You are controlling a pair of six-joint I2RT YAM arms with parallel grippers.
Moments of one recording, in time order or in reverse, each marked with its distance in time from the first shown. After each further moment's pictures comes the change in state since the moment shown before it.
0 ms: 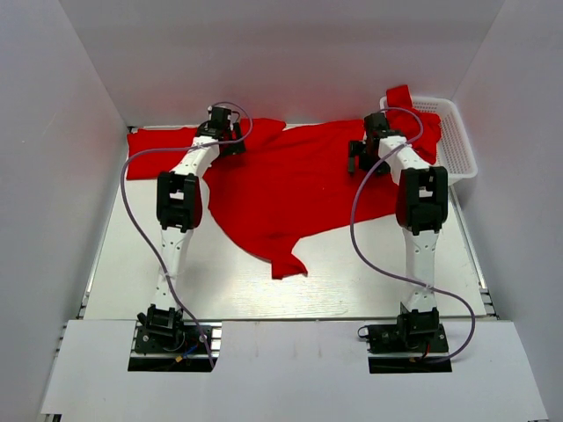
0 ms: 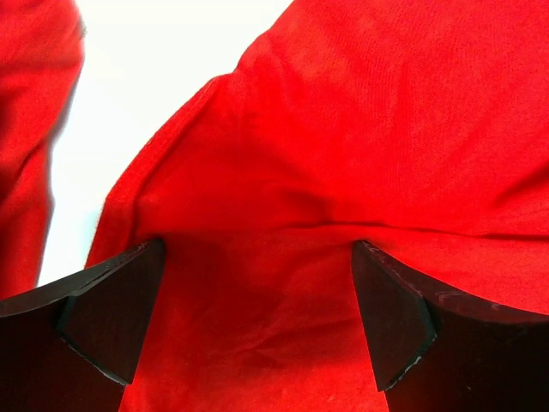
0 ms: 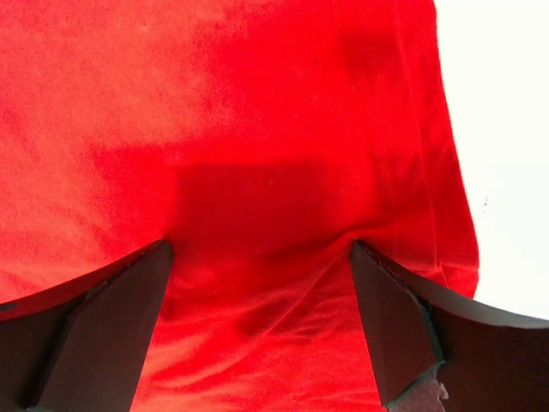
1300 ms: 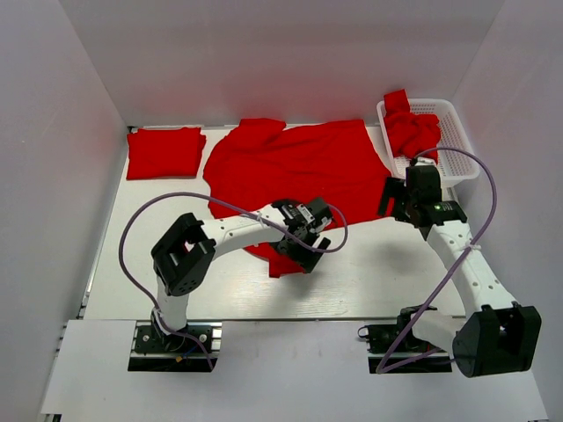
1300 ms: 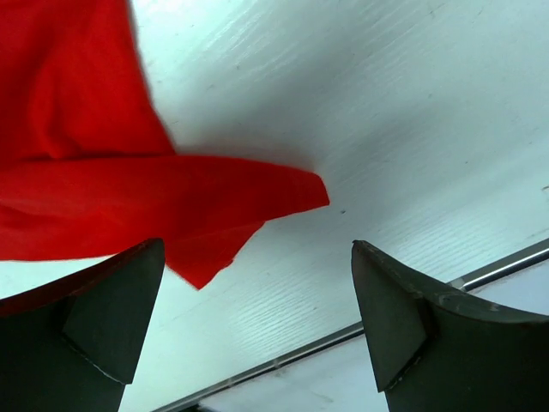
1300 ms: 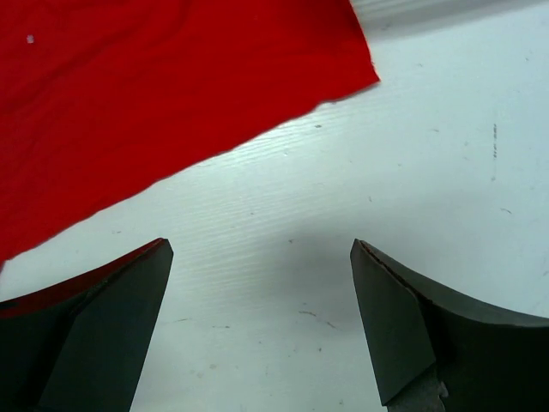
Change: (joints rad) left arm -0.801 -0.680 -0.837 -0.298 0.128 0.013; right arm 0.021 -1.221 -1.022 0.074 0.105 0.140
